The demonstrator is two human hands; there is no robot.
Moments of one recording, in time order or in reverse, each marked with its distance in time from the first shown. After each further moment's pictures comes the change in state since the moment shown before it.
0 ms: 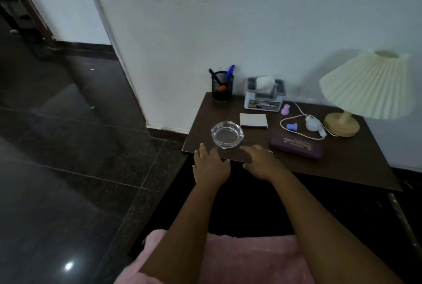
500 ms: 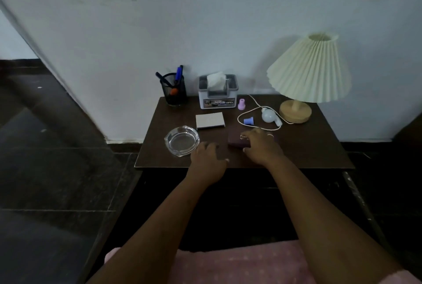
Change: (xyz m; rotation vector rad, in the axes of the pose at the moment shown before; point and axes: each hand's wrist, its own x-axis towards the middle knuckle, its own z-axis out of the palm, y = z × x) left_hand 0.014 0.077 0.045 0.138 -0.144 0.289; right_hand 0.003 0.094 -0.047 0.040 0.210 0.184
